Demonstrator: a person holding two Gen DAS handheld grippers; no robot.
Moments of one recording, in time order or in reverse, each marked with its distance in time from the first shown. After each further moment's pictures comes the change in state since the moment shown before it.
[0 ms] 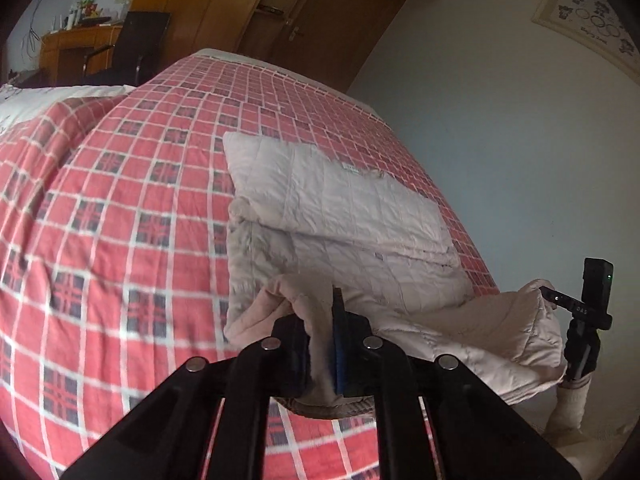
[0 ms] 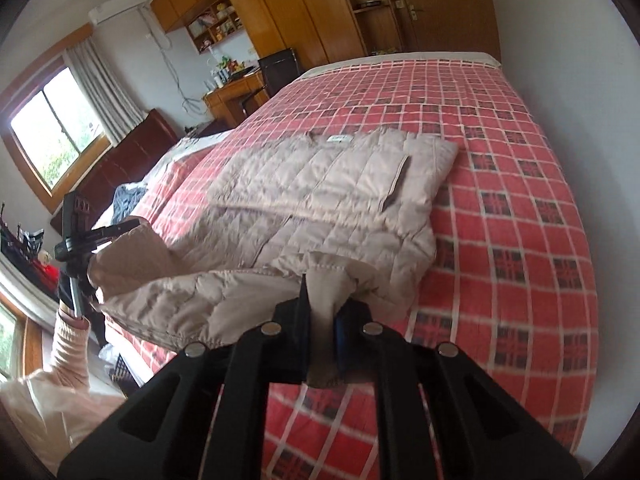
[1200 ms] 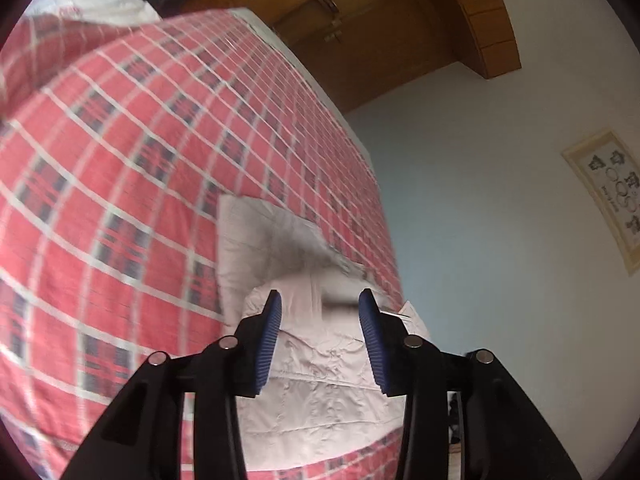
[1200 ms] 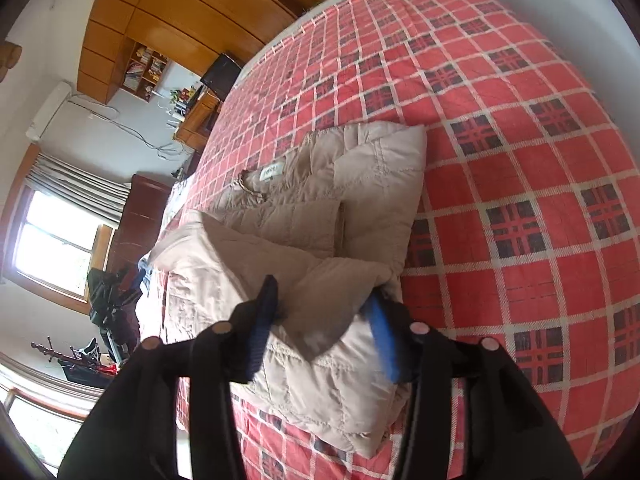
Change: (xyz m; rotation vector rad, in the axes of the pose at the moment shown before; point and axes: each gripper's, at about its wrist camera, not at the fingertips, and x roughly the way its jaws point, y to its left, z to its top) left arm 0.084 0.122 0.134 -0.400 -0.007 -0.247; right arm 0.118 -0.133 0.099 0.424 0.117 0.130
